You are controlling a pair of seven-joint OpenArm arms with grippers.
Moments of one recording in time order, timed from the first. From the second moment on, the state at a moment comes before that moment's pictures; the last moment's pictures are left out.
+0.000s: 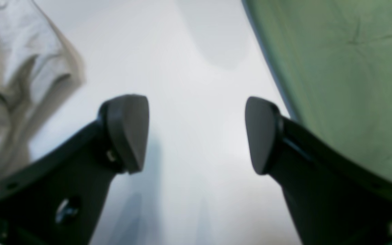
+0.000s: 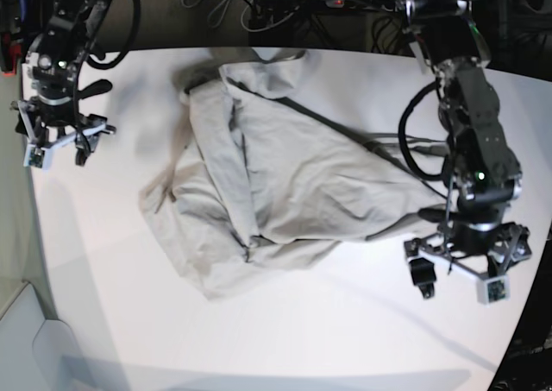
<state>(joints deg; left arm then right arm) -8.6 -5.9 -11.1 110.2 -3.0 0.3 49.8 -16.5 -0.6 28.9 108.8 0.0 8.8 -36.5</state>
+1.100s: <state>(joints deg) 10.3 -10.8 -22.3 95.4 -14.6 0.1 47.2 -20.3 -0.9 19.2 108.7 0.0 8.8 -35.3</state>
